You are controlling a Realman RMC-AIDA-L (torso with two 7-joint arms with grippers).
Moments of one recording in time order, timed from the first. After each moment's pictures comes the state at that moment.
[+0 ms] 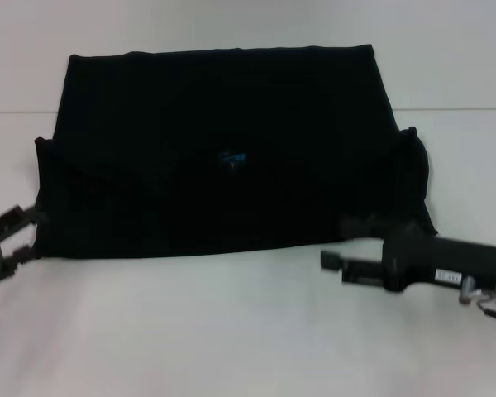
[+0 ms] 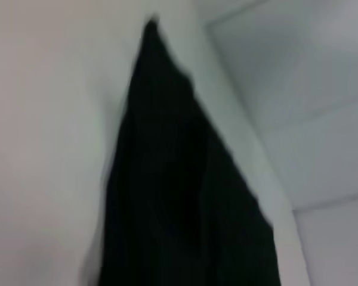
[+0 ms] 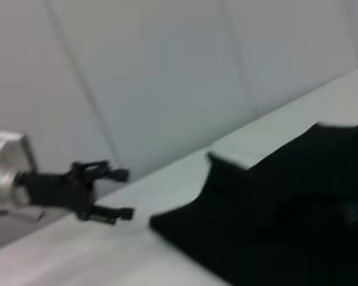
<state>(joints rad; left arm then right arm) -0.38 -2.08 0.12 0.68 2.16 1.45 -2.28 0.54 2.06 -0.81 -0.45 -1.80 -1.43 1.30</state>
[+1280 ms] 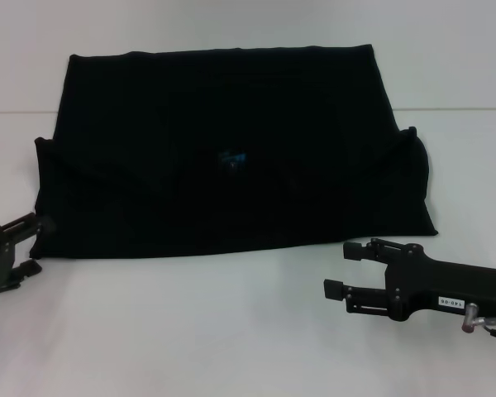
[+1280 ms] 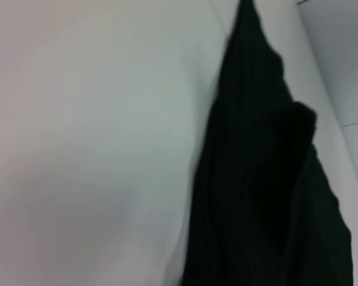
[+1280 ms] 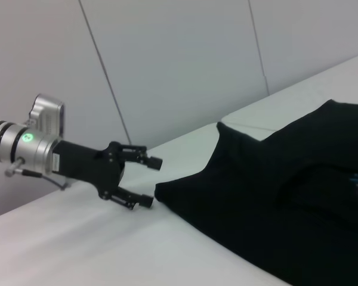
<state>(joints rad) -0.46 -2.05 0.15 0.63 2.34 1.29 -2.47 0.51 2.08 -0.79 -0.45 -1.87 -1.44 1.23</state>
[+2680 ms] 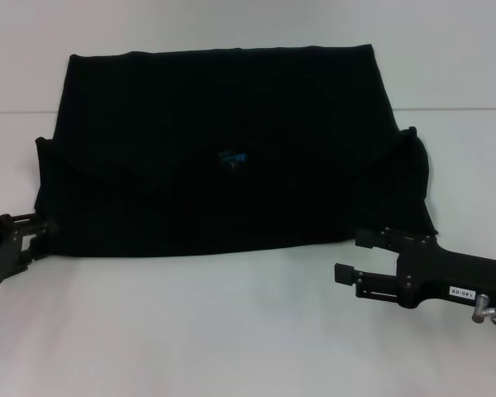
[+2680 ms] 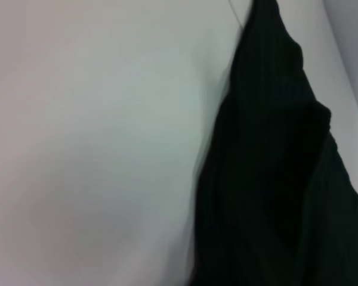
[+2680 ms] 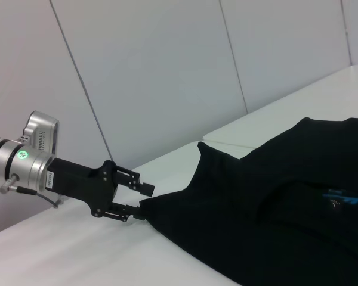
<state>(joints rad) -0.51 -2.04 0.19 0.62 2.38 1.23 -2.53 0.50 2.08 -0.73 -0.45 -1.87 -1.45 1.23</state>
